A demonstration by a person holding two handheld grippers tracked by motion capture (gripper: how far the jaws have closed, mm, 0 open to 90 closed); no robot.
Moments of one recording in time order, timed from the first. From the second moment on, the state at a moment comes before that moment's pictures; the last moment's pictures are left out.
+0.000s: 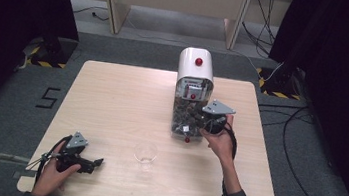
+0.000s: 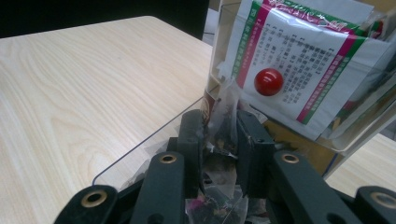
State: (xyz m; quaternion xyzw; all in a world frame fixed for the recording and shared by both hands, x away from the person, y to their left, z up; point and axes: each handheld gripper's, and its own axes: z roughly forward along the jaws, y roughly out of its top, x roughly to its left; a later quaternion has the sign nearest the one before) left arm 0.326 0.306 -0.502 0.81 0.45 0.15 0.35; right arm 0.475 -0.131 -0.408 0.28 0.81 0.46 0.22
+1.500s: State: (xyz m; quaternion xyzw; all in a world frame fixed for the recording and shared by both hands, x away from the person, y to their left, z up) left arm 0.326 0.306 -0.502 0.81 0.45 0.16 0.35; right arm 0.427 -0.096 -0.395 0.19 0.84 0.49 0.15
